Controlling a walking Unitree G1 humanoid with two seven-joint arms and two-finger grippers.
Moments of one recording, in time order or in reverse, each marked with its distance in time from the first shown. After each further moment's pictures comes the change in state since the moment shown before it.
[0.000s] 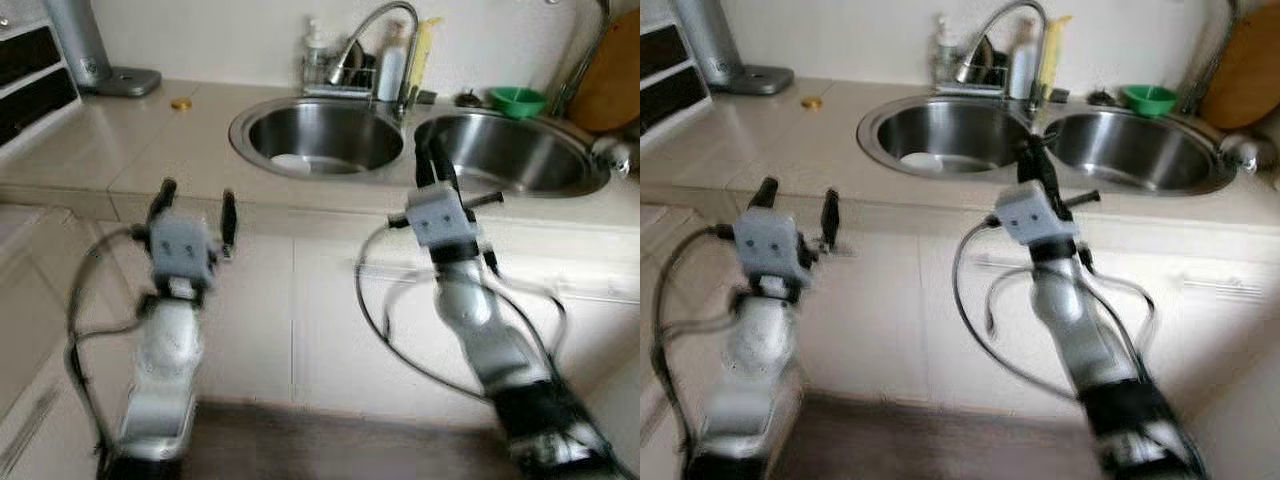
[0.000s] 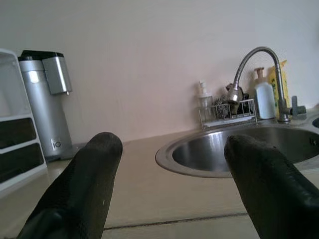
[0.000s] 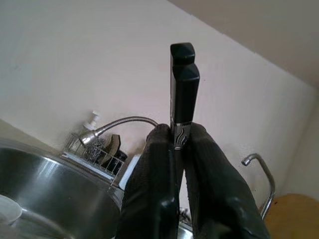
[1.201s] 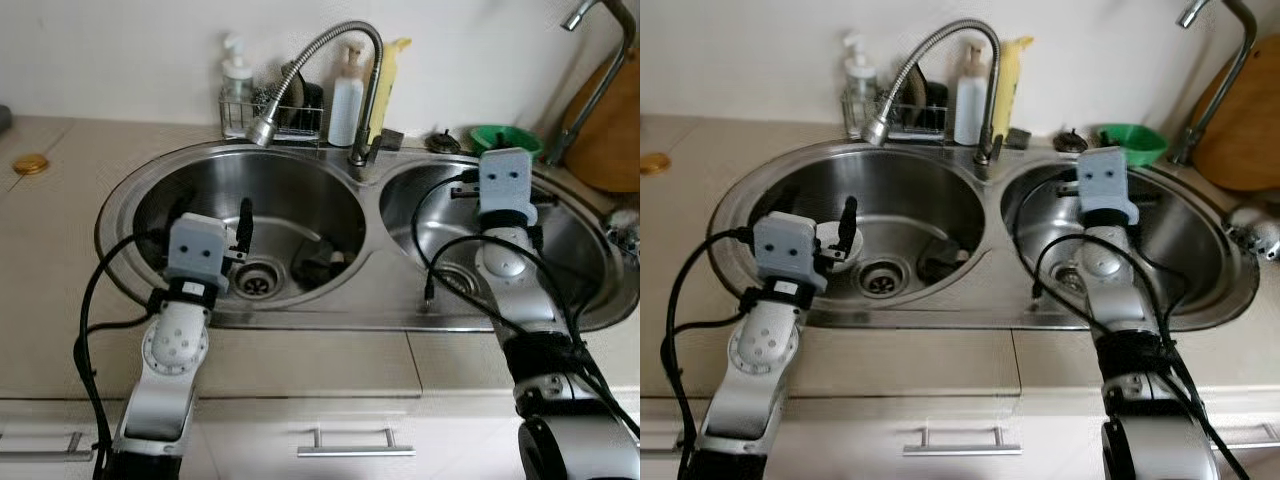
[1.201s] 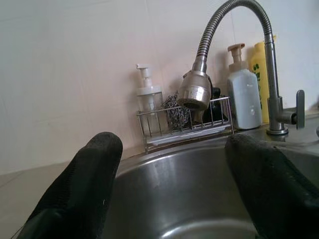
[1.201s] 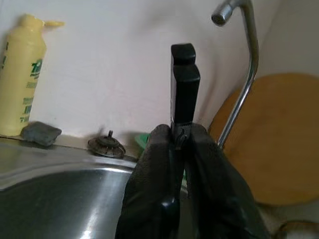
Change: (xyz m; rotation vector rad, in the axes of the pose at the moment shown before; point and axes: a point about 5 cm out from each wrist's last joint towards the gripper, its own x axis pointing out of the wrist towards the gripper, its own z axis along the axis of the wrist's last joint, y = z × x) left arm -0.001 0.002 0.002 0.040 0.008 -0.021; right arm 0.035 -0.047 -0.056 0.134 0.460 -0.228
